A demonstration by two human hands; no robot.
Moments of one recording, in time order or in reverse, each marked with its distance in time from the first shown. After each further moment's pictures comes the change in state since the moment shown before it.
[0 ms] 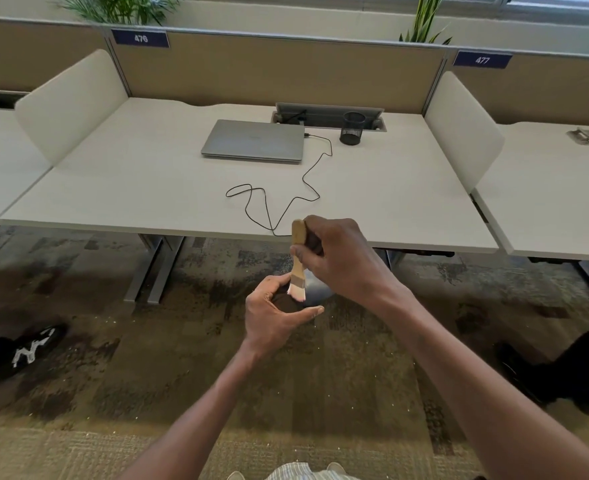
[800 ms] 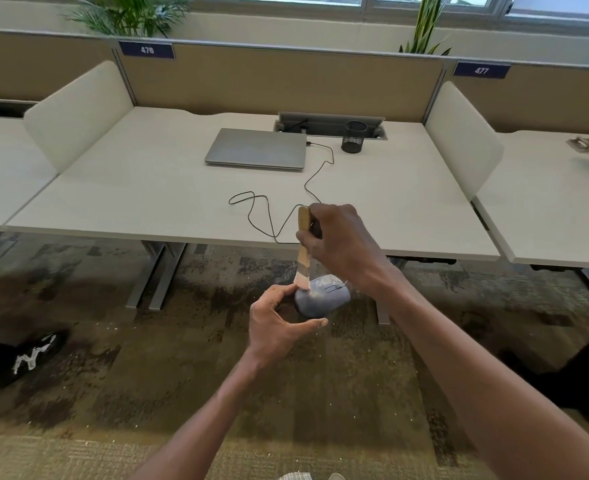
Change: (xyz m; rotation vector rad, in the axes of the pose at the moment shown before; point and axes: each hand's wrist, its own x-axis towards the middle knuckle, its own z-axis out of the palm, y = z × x) left_hand -0.004 0.003 -0.001 -0.005 -0.024 -0.005; right_hand 0.029 -0.005 -0.008 -0.052 0.012 0.096
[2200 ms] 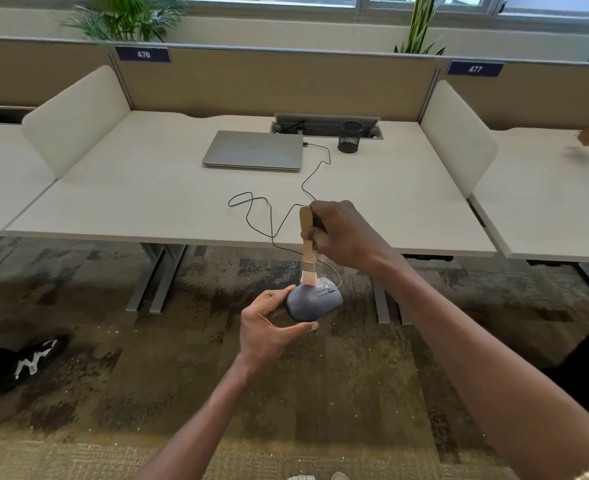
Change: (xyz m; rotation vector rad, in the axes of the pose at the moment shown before) left_hand -0.011 -0.001 -0.009 -0.072 -0.023 -0.045; right_hand 0.010 0.025 -0.002 0.081 -0.108 0.003
